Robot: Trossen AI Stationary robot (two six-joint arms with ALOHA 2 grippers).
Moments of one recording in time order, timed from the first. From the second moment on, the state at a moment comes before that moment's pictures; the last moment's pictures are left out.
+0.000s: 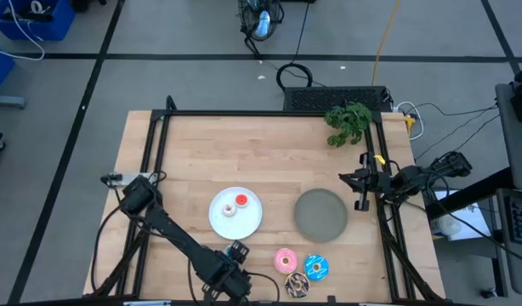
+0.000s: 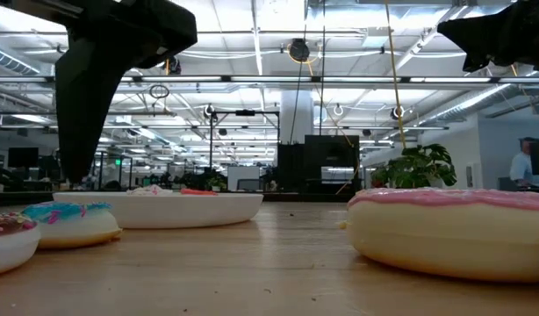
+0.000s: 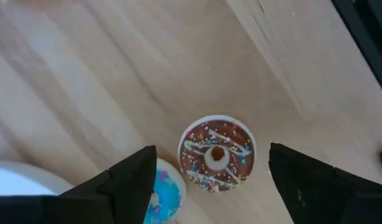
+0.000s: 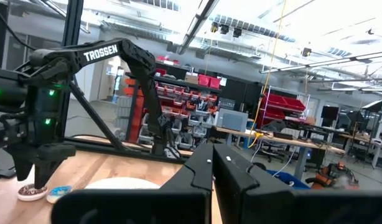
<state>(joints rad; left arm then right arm) -0.68 2.15 1.69 -0.99 -0.09 -0.03 0.38 0.03 0.02 0.32 0.47 -0.33</state>
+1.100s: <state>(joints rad) -0.68 2.17 1.69 -0.99 -0.04 -0.02 0.38 0.03 0.01 0.32 0.47 -0.30</state>
